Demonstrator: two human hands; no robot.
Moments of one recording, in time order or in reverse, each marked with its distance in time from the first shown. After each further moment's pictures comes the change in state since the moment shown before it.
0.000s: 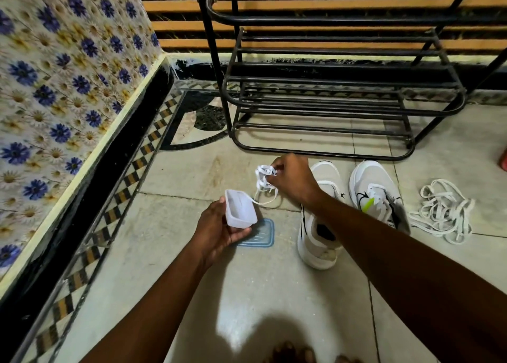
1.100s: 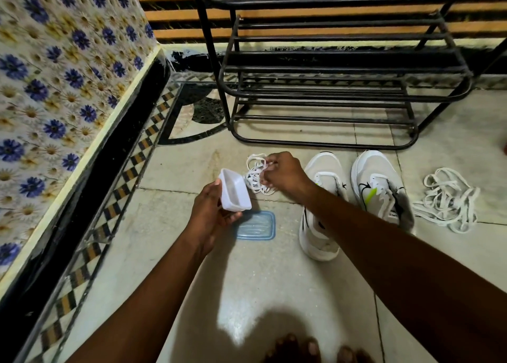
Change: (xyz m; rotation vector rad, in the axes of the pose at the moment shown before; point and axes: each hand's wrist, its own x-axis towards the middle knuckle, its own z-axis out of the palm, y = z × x) left_hand -0.002 0.016 0.004 0.111 0.043 0.170; right_hand 0.009 0.009 0.032 0.354 -0.122 0.224
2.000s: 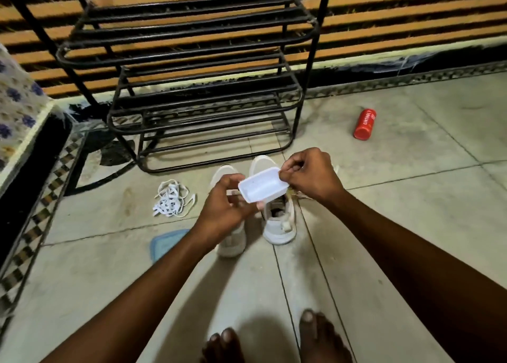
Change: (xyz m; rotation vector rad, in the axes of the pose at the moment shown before) left_hand -0.116 -0.037 0.193 0.729 -0.471 0.388; right_hand -0.200 0.035 -0.239 -0.170 0.494 -0.138
